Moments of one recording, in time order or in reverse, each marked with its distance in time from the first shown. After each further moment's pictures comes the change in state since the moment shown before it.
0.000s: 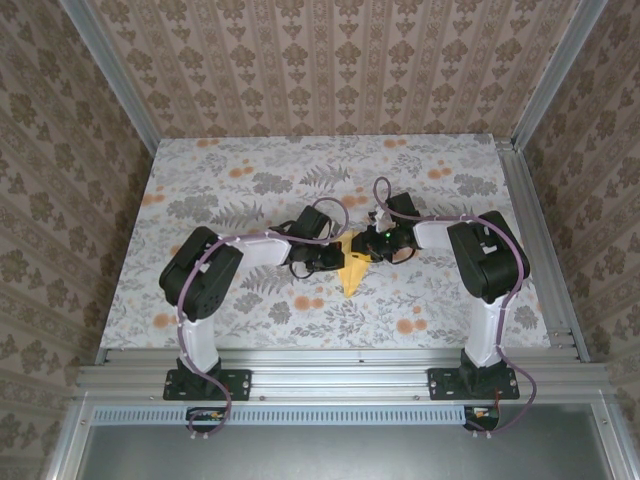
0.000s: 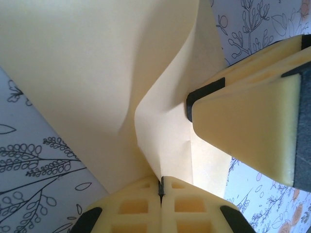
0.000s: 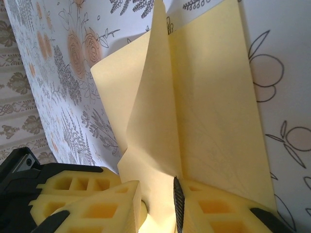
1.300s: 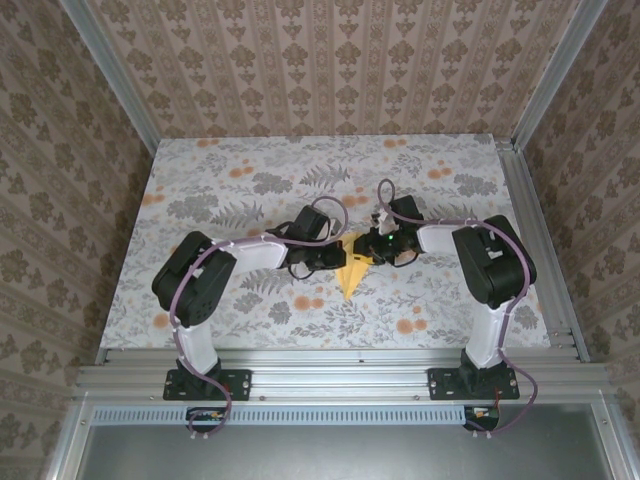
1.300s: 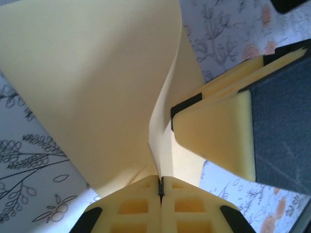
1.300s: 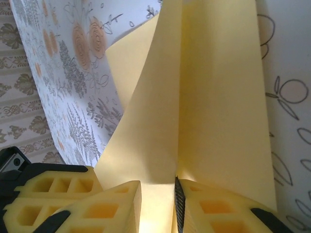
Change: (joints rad) left arm -0.013 -0.053 -0.025 0.052 0.005 0.000; right arm -0.003 -0.064 -0.061 0.025 -0.006 0.037
